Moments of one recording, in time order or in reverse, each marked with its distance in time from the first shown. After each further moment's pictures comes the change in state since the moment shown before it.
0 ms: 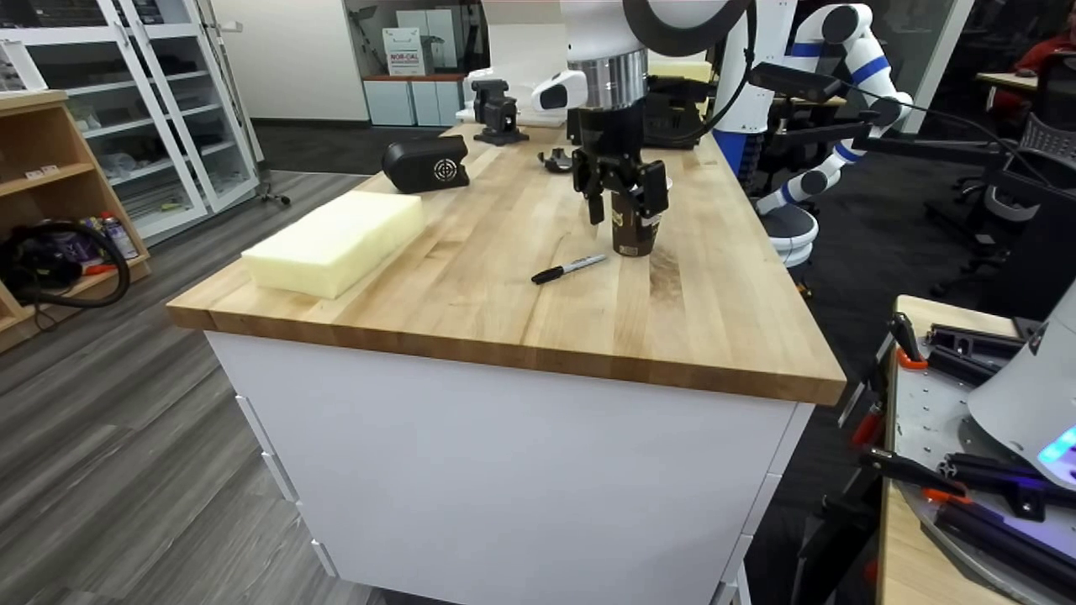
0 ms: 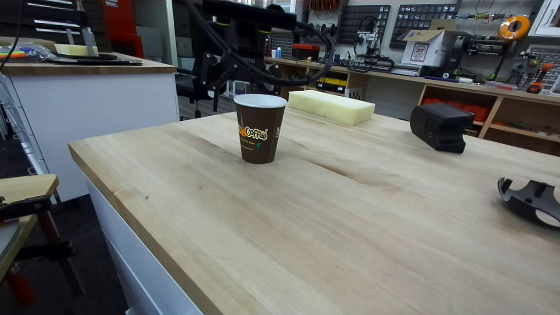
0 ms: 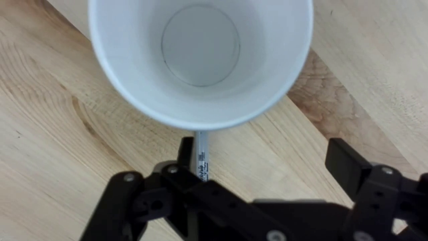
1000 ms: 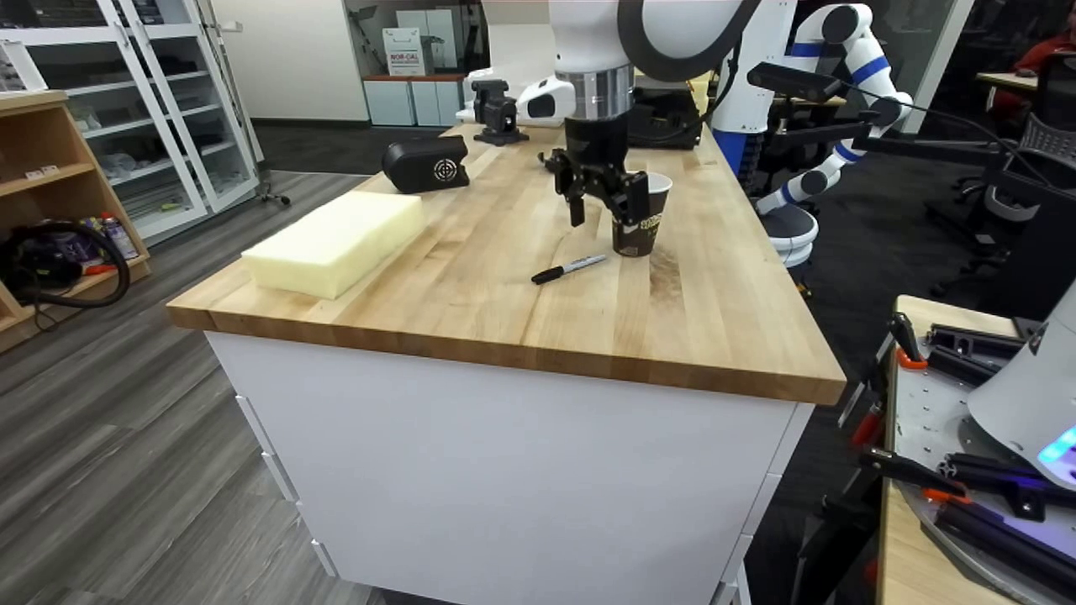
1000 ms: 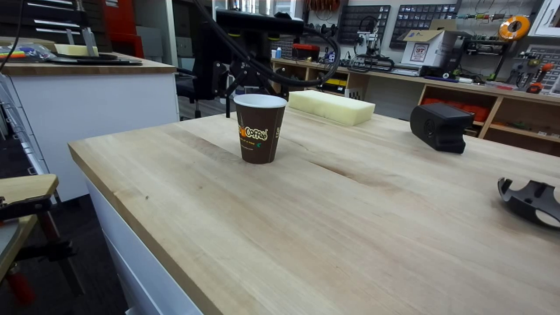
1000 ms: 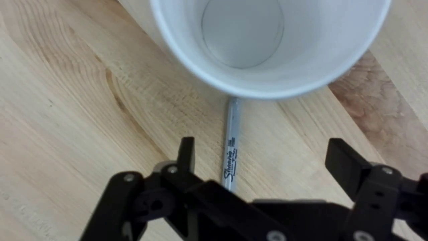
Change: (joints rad) arm -0.006 0.042 0.020 0.015 -0.074 0.092 -0.001
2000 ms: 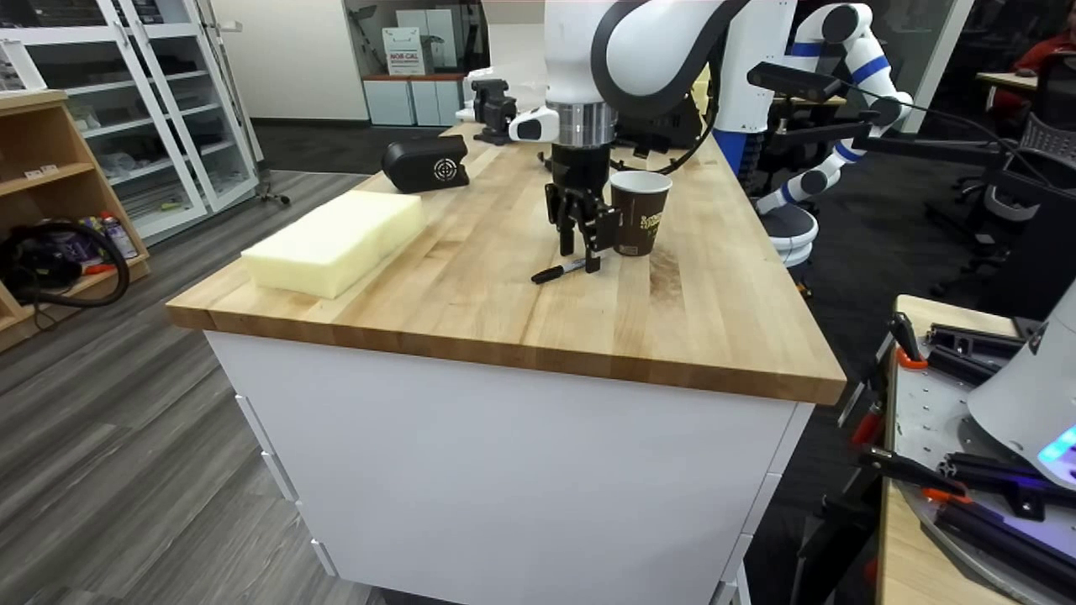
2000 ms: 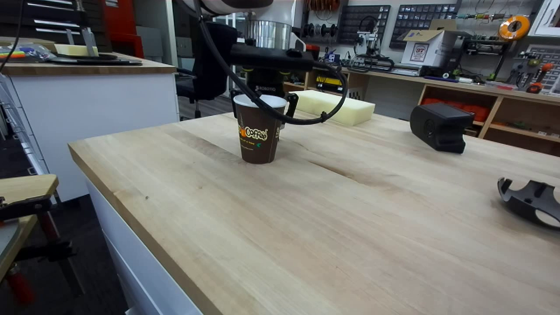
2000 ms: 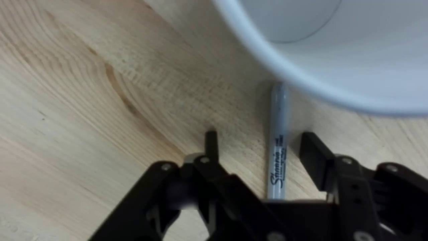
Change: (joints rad) arm -0.051 0.120 0.008 0.045 0.116 0.128 -0.005
